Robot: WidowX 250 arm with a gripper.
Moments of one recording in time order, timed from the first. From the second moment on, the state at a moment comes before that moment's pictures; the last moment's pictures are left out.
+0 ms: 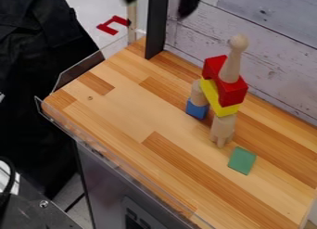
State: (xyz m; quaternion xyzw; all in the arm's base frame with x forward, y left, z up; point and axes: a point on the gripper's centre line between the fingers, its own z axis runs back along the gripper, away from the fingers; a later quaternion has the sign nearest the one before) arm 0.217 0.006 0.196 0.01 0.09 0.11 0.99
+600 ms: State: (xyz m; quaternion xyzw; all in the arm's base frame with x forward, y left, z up) arm 0.195 -0.015 0.128 -0.03 0.09 0.09 0.99
